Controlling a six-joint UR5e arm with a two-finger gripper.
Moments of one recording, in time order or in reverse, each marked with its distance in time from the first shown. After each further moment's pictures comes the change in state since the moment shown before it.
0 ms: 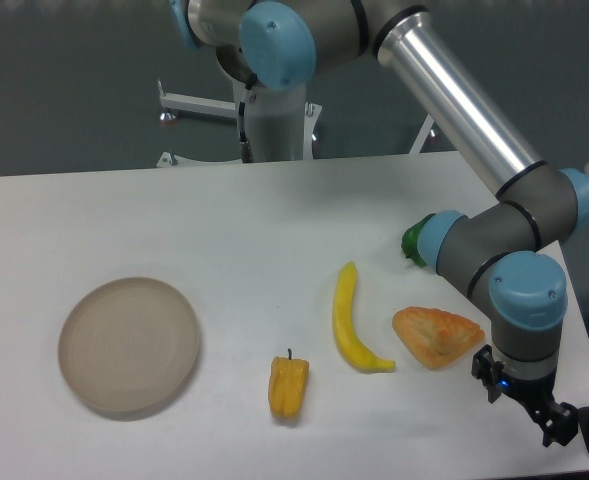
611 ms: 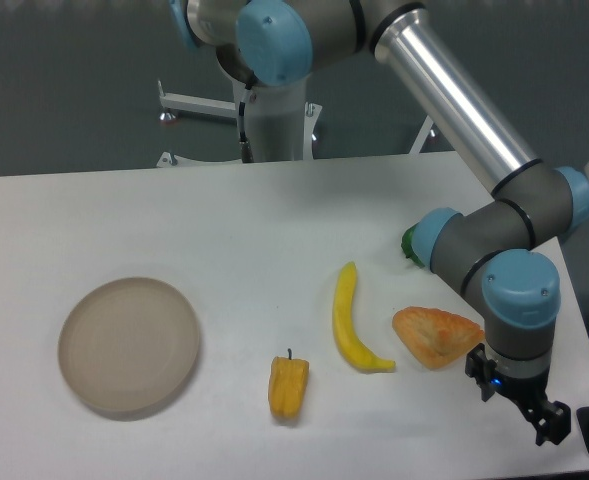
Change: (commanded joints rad) arm -0.006 0.096 -0.139 -0.002 -0.015 -0.011
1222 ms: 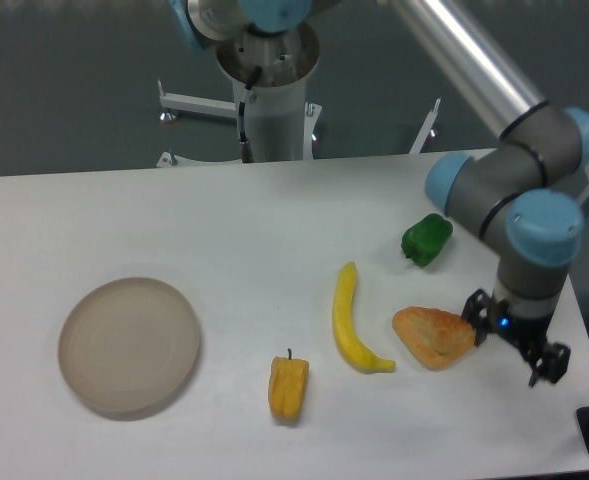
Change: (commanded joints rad) arm 0.167 0.212 -0.276 -0.098 -0.149 0.014
